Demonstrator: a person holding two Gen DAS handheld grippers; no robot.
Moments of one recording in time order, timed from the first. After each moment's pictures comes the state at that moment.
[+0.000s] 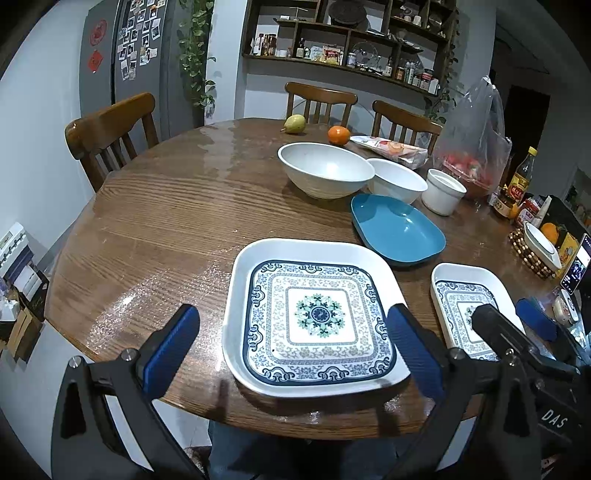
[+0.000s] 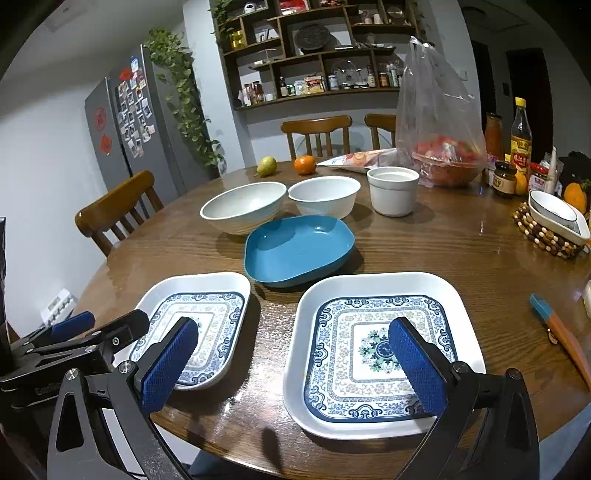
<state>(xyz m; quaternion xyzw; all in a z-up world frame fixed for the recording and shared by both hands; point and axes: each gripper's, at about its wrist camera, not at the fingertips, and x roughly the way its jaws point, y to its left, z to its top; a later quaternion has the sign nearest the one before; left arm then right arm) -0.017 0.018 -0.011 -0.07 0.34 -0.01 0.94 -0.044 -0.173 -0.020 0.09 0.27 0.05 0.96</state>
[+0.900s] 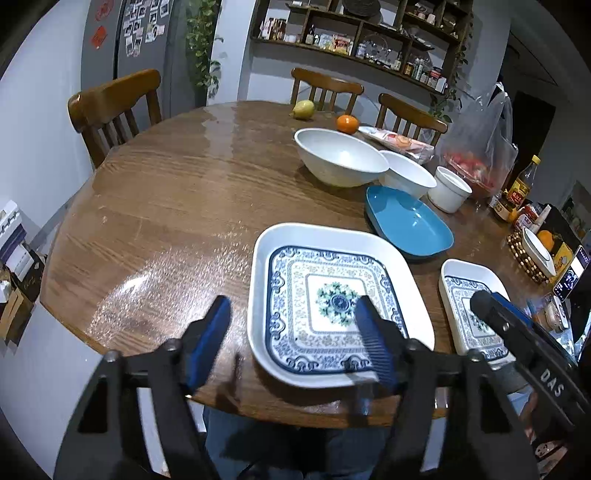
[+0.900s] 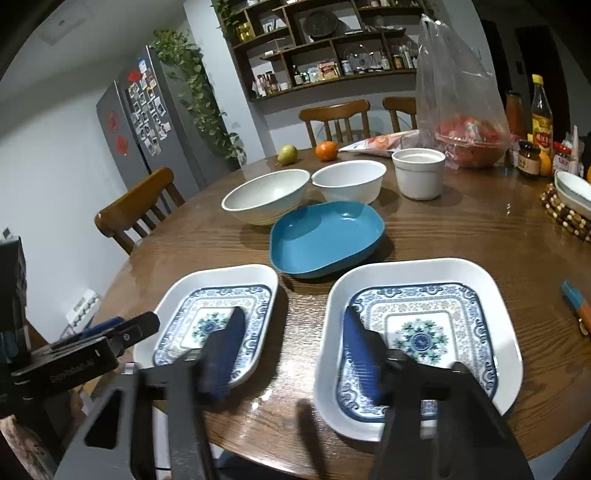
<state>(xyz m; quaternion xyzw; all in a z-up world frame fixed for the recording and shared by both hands) -0.015 0.043 -0.018 -0.10 0.37 -0.02 0.92 -0.034 -0.169 -0.025 0.13 0.29 0.10 0.94</state>
